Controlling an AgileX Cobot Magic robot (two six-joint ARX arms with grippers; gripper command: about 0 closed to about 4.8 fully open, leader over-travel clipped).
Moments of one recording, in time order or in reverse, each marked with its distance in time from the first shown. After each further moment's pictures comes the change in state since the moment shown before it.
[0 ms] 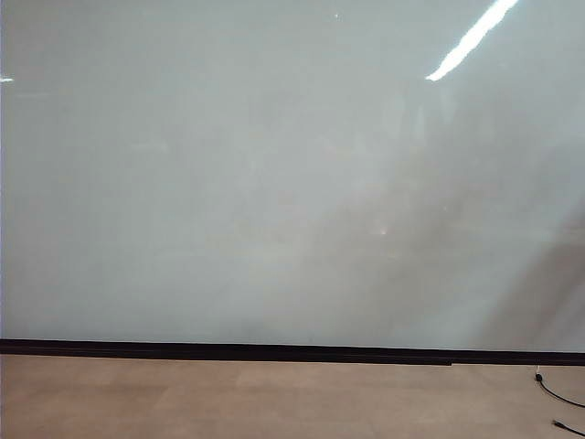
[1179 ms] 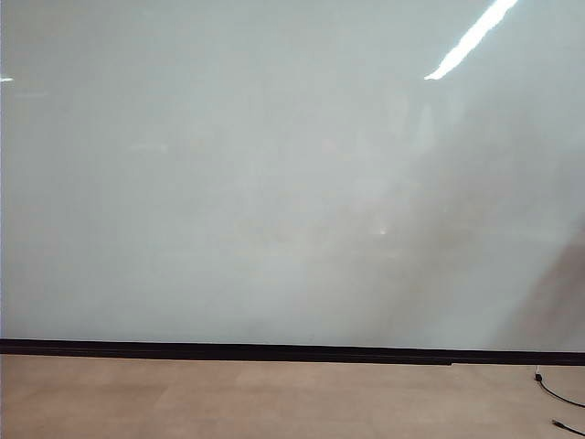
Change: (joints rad) left arm 0.000 0.000 0.000 0.000 0.000 0.000; right arm -0.030 0.097 0.133 -0.026 -0.182 0.022
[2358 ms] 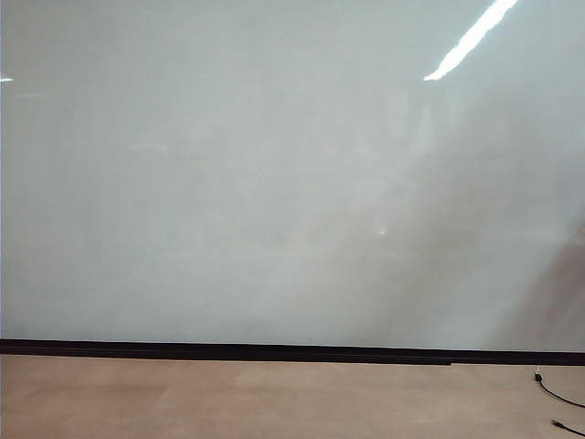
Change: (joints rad) left arm 0.000 0.000 0.000 0.000 0.000 0.000; right arm 0.023 0.026 0.006 0.020 0.001 0.008
